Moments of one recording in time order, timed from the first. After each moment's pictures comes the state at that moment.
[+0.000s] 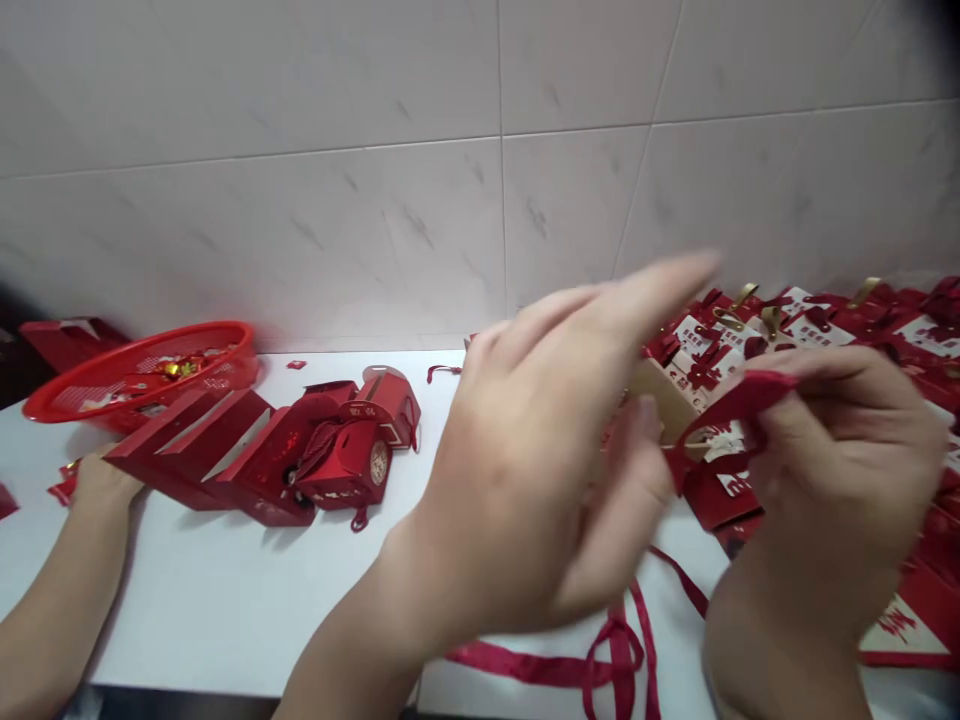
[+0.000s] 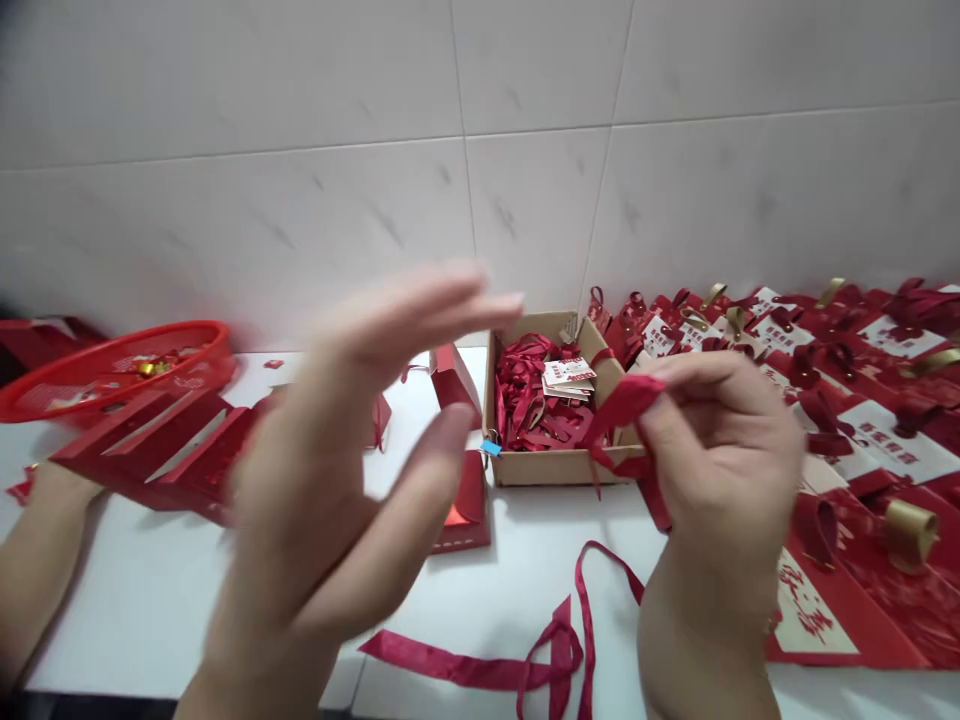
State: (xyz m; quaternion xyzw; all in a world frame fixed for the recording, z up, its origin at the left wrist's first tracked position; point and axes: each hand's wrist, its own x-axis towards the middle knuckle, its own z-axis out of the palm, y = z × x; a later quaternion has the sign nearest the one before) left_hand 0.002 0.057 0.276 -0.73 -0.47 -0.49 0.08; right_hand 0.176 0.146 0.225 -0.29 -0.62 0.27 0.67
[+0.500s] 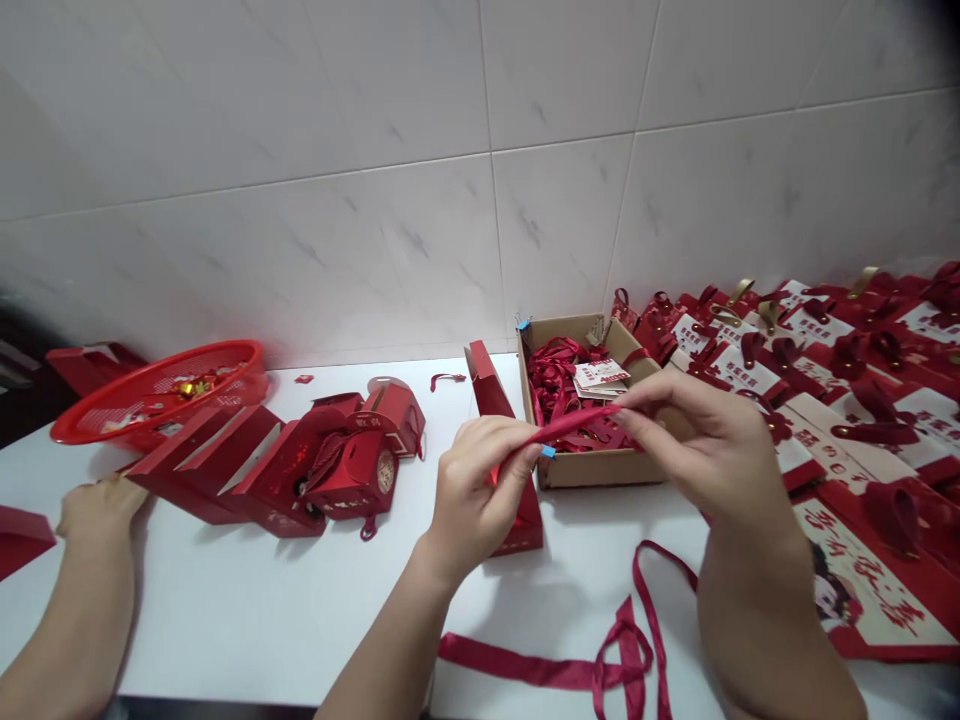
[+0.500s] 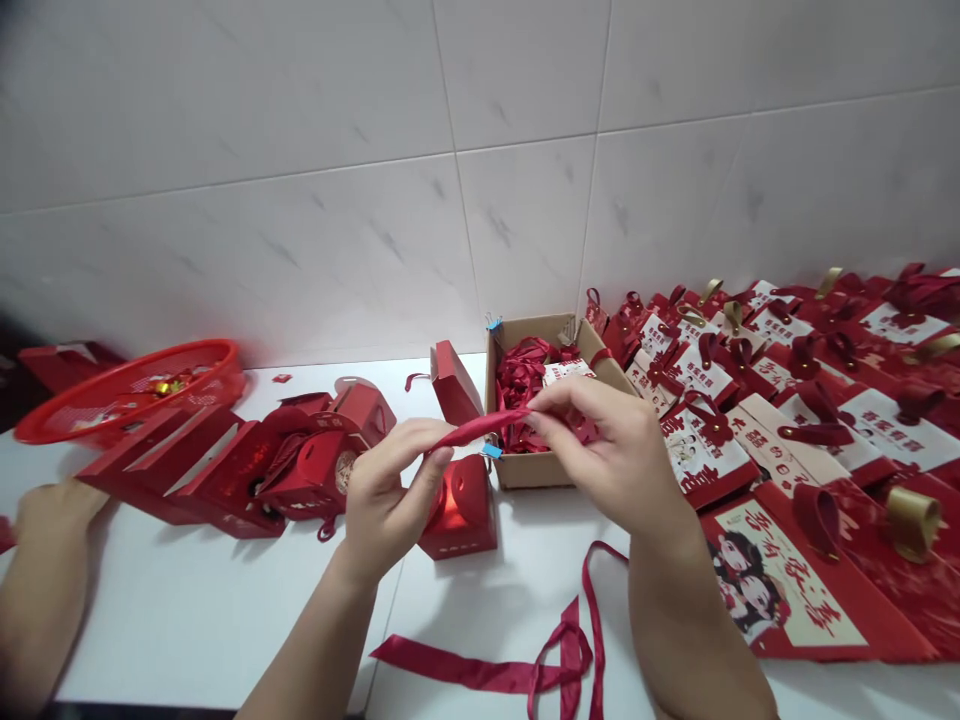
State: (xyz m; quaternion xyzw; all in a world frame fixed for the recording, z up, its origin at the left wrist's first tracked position) left_hand -0.031 0.071 0.200 -0.70 -0.46 -0.55 0.00; right_hand 0.162 0.165 0.211 -0.21 -0.78 0.25 0.53
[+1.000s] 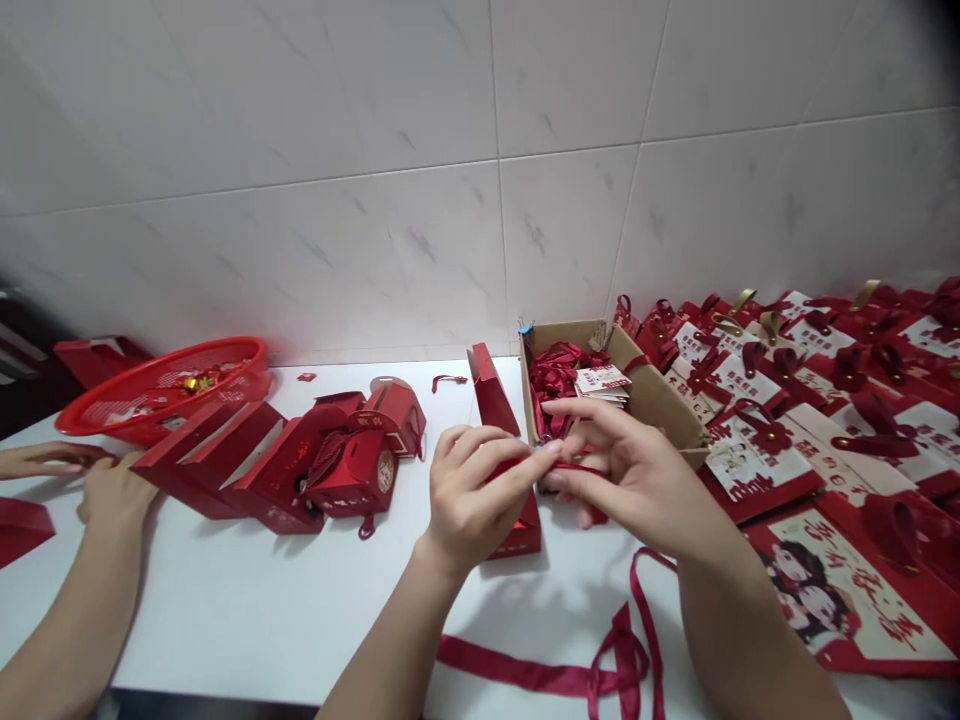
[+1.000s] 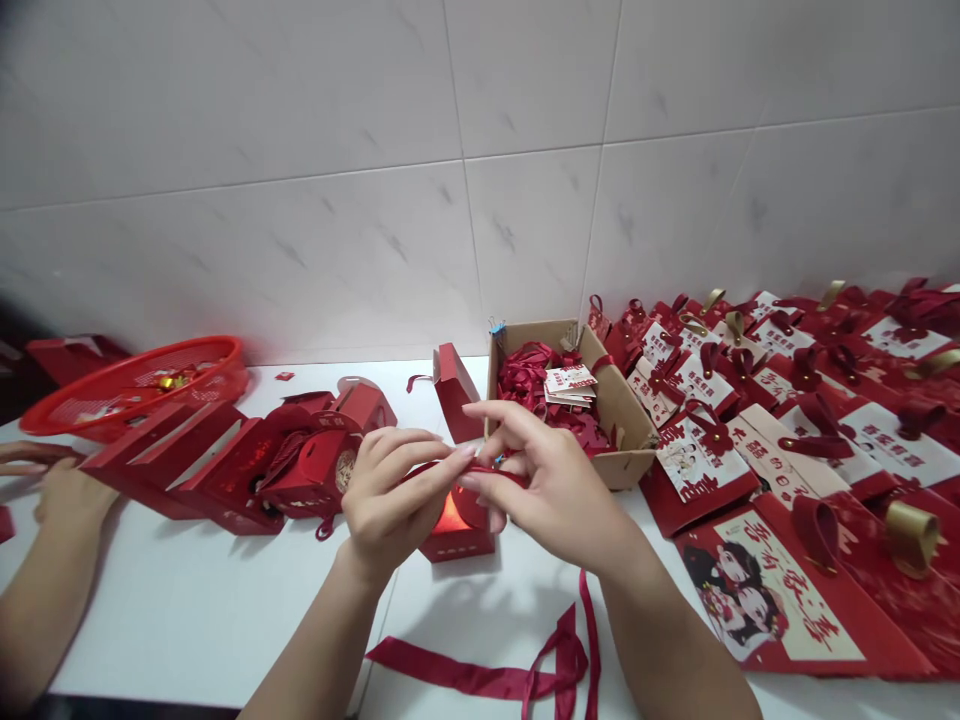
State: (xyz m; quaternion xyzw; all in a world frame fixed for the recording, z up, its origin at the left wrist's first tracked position) left_hand -0.042 0.073 0.187 -0.73 -0.42 -0.46 0.28; right_hand 0.133 0.137 0.203 -0.17 -0.71 0.59 0.33
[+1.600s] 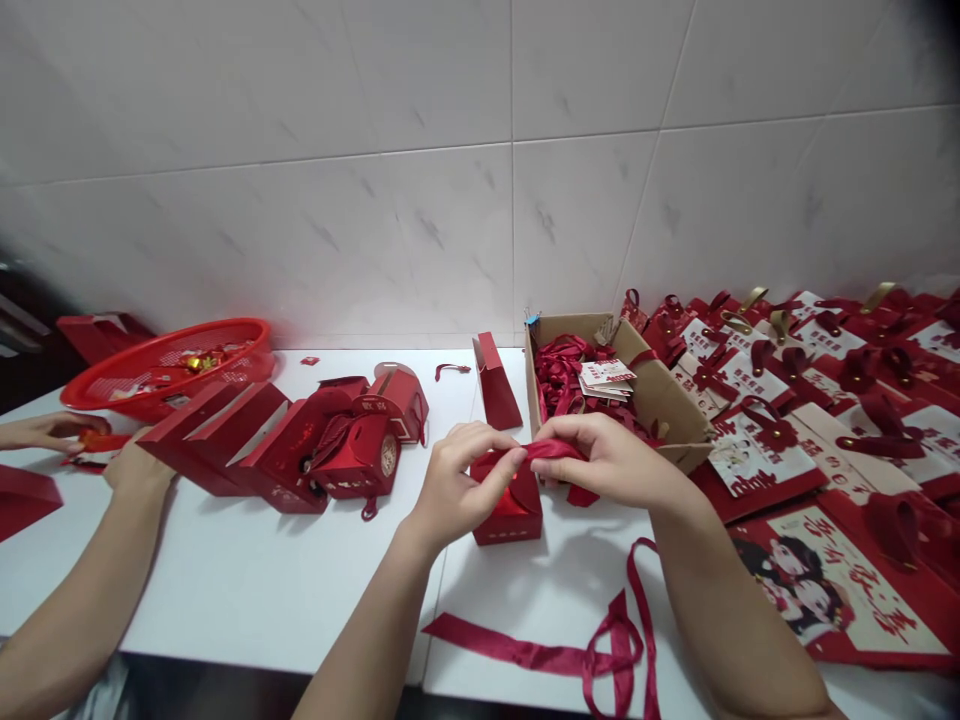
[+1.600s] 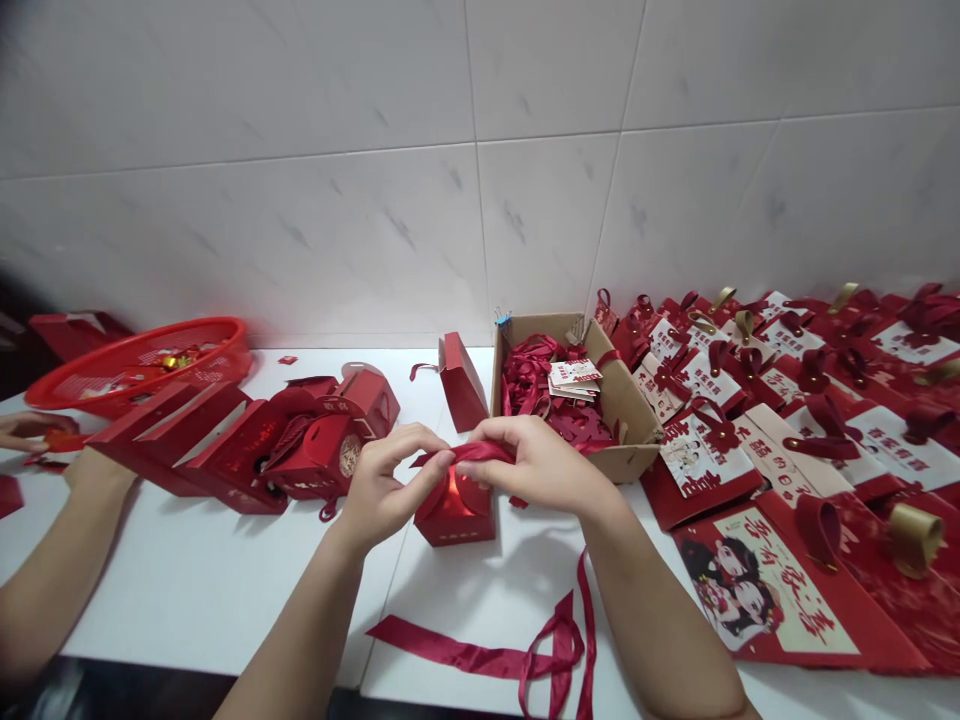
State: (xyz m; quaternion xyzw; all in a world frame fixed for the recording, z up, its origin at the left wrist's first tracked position) left_hand -0.058 0.064 0.179 -0.69 -0.53 -0.49 -0.05; right_hand 0.117 0.160 0.201 -0.18 -0.79 0.56 0.18
